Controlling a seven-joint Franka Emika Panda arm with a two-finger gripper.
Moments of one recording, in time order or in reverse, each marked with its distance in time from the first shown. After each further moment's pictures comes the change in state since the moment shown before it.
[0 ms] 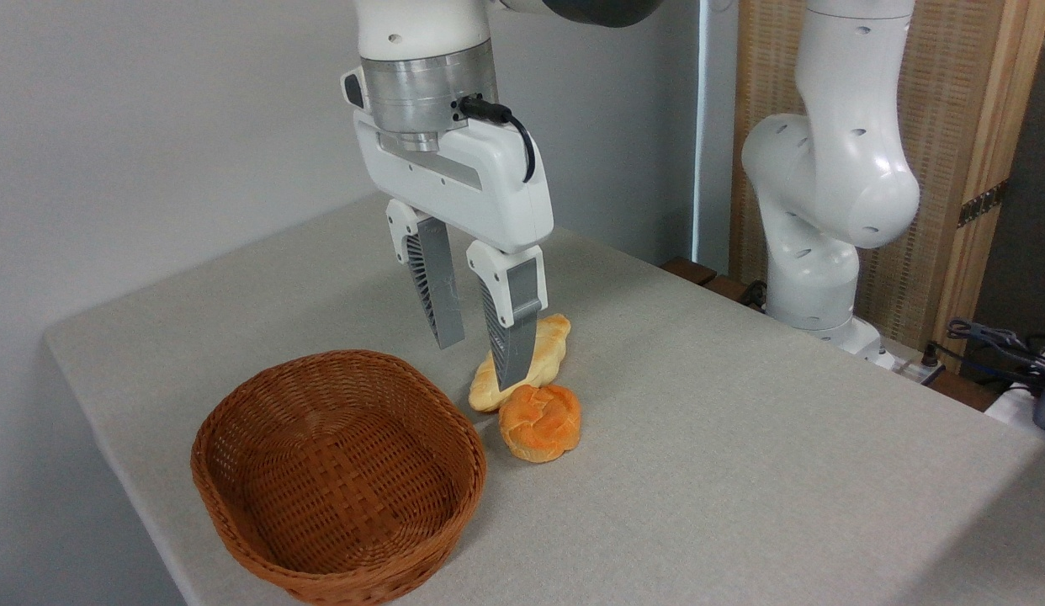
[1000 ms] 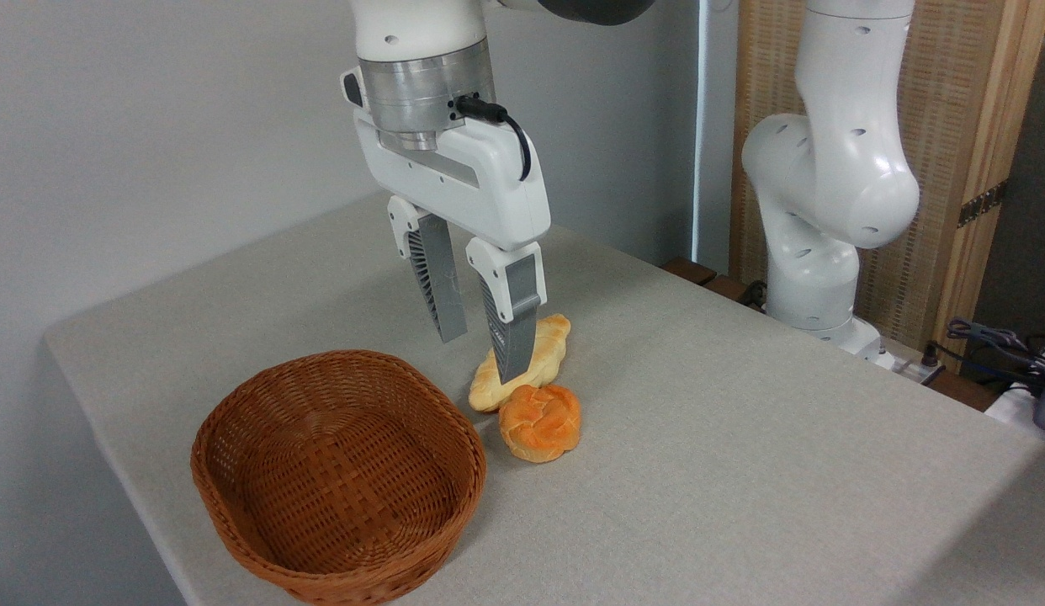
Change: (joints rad) arm -0.003 0.000 -0.007 0.003 -0.006 -0.028 0.000
